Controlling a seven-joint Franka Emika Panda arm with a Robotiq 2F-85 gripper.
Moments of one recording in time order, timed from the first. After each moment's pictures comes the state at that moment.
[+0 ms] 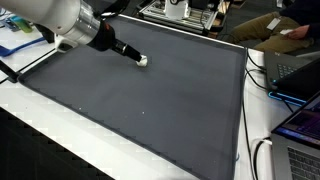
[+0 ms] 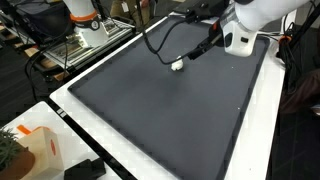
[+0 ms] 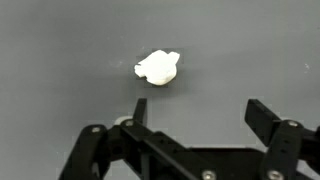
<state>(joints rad) 0.00 0.90 0.01 -1.04 0.17 1.37 0.17</state>
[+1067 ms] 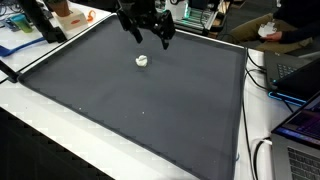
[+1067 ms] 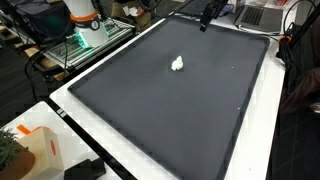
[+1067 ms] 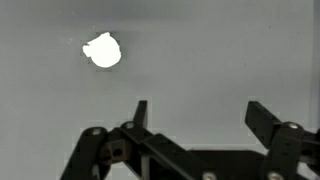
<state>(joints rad) 0.12 0.45 0.06 -1.61 0.15 1.86 0.15</state>
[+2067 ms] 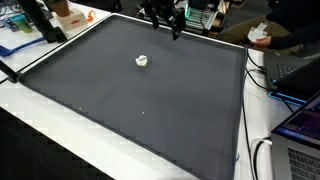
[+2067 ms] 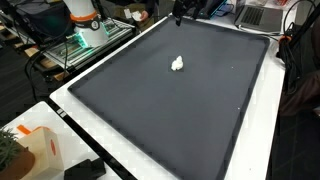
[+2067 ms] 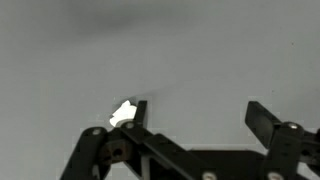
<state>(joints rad) 0.18 0.19 0.06 -2.03 0.10 2.04 0.49</state>
